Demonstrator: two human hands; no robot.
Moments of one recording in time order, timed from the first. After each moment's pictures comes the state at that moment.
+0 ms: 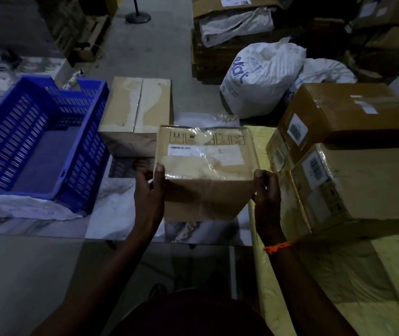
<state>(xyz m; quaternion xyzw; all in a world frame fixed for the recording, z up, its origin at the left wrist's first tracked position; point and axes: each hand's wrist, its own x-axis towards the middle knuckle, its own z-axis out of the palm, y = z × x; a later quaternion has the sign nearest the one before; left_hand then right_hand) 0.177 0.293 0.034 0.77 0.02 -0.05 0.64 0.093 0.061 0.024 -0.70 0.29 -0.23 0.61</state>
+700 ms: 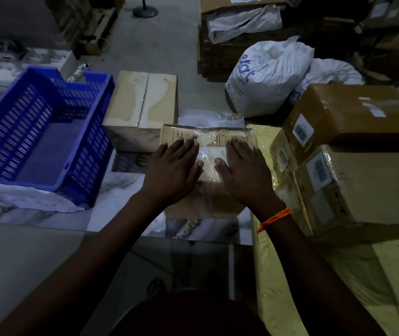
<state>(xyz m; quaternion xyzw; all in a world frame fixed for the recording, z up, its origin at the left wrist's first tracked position) 0.223 0.272 0.061 0.92 -0.36 0.09 0.10 0.154 0.071 0.065 -0.99 0.07 -0.07 0.09</state>
